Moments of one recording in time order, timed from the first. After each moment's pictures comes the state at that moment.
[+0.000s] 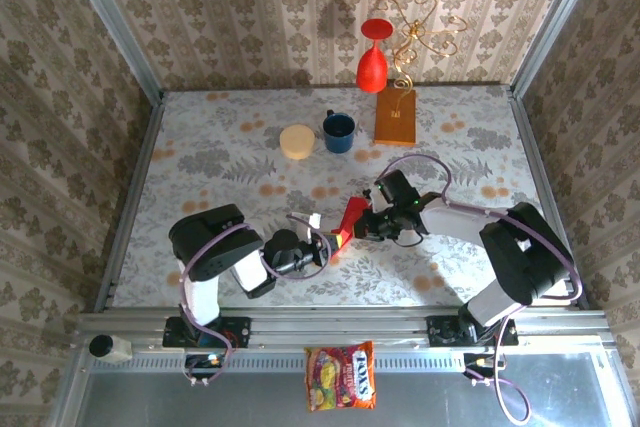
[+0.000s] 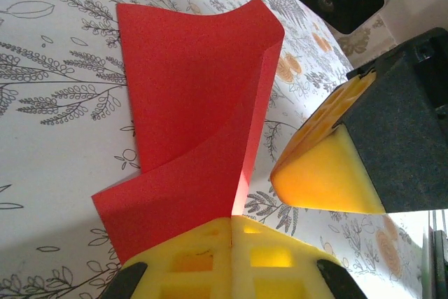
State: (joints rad) left arm -0.98 1.89 0.27 1.32 0.11 -0.77; right arm 0.53 1.56 0.74 -0.22 -0.51 0.61
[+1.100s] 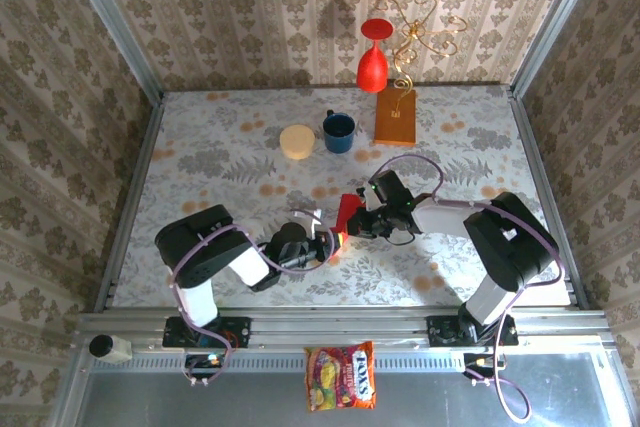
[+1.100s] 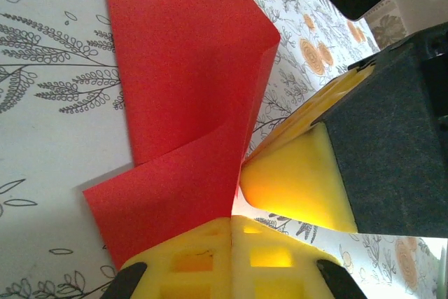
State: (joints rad) left arm -0.97 1.81 0.34 1.05 0.10 -0.81; right arm 0.55 1.66 0.75 -0.08 -0.51 0.64
